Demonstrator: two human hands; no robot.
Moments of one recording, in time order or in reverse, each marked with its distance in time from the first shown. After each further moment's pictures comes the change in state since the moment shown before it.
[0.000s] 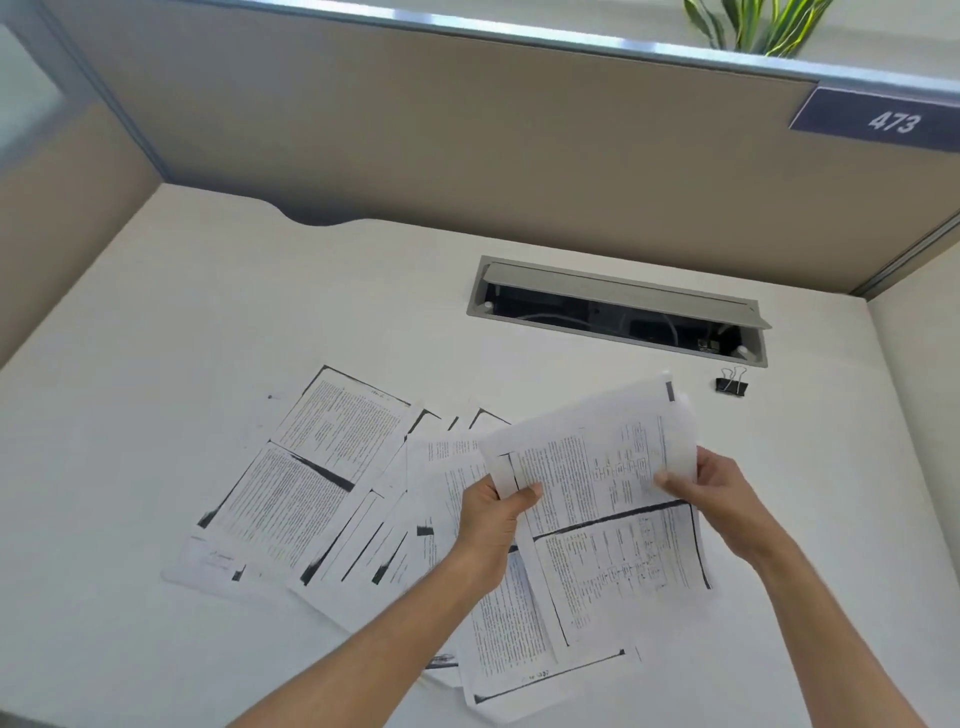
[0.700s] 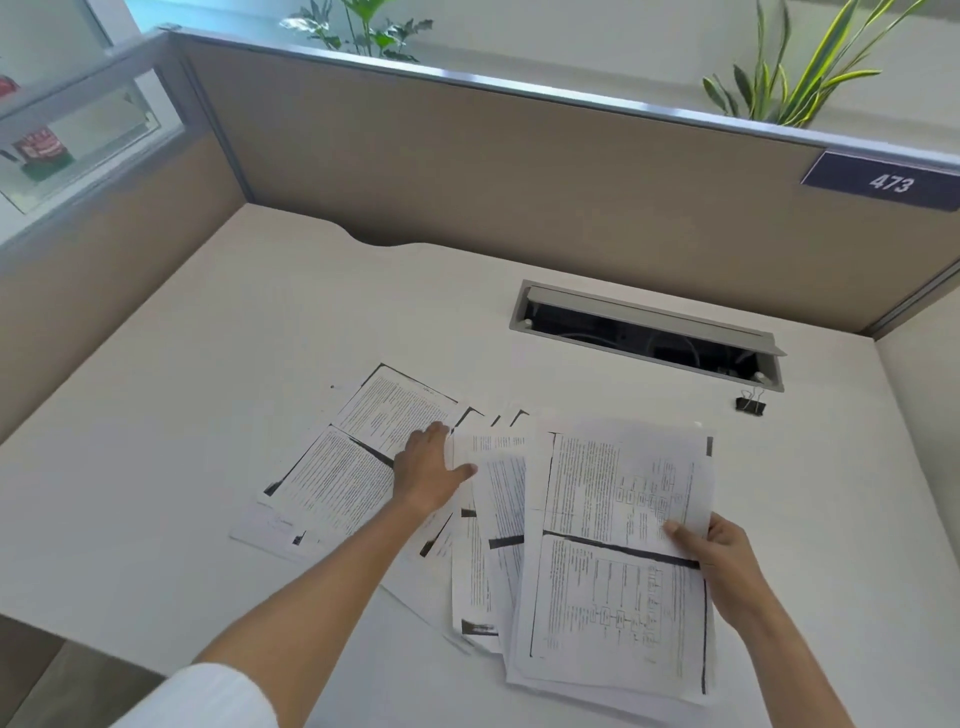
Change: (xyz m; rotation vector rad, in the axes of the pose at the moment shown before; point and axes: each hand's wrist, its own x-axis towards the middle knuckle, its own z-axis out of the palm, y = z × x) left_hand 0.031 0.048 -0.130 1.376 0.250 0.346; right_hand -0.062 0.044 0.059 0.187 0.233 0.088
